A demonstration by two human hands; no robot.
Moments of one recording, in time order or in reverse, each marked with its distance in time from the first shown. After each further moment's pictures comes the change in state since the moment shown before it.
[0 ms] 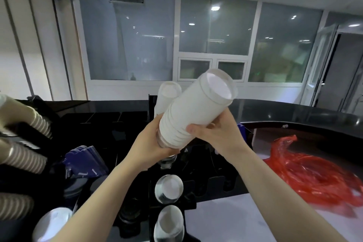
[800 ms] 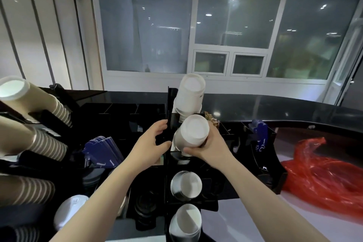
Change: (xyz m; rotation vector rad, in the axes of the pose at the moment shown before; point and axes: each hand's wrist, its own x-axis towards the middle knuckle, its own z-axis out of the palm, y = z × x) left_hand -0.012 -0.058 -0.024 0.078 0.000 -0.263; right_hand 0.012 0.102 0.047 -0.376 -0.108 0.118
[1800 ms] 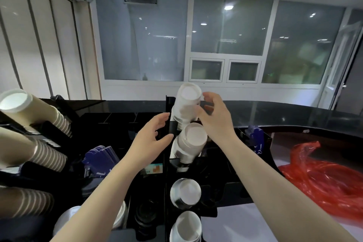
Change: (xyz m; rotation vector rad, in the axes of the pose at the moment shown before) left_hand 0.000 0.040 -0.018 -0.077 0.058 0.160; right_hand 0.043 -0.056 -0.031 0.087 0.279 -0.007
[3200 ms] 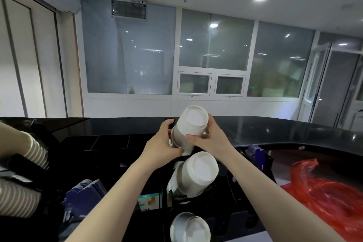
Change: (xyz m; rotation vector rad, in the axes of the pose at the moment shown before) left_hand 0.098 -0.034 0.013 0.074 -0.156 -0.078; right_hand 0.049 0.036 0.022 0.005 -0.203 0.041
